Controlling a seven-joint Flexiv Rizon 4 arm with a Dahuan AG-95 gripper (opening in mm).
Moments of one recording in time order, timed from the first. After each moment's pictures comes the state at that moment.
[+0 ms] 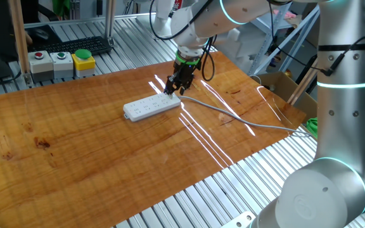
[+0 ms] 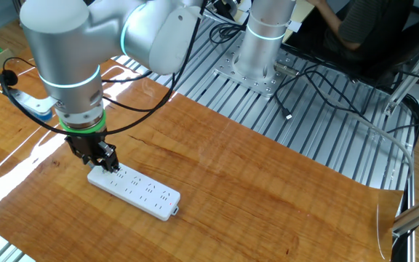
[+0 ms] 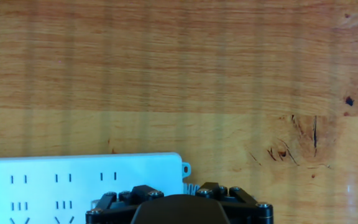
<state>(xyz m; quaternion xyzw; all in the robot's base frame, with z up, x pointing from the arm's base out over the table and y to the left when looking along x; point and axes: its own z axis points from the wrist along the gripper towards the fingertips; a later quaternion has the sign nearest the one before) 0.637 -0.167 0.019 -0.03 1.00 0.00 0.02</state>
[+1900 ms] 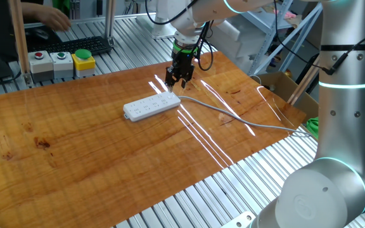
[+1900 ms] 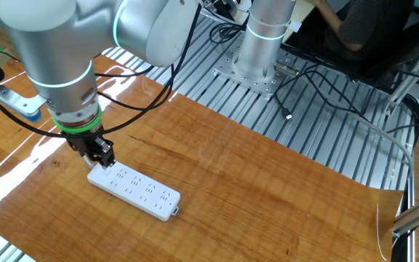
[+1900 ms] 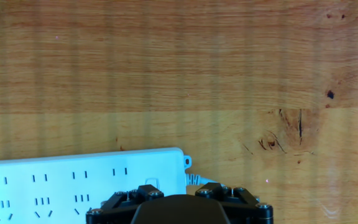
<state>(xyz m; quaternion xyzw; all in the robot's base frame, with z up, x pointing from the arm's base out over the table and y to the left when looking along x) 0.638 -0.162 0.057 -0.01 1.00 -0.02 -0.03</state>
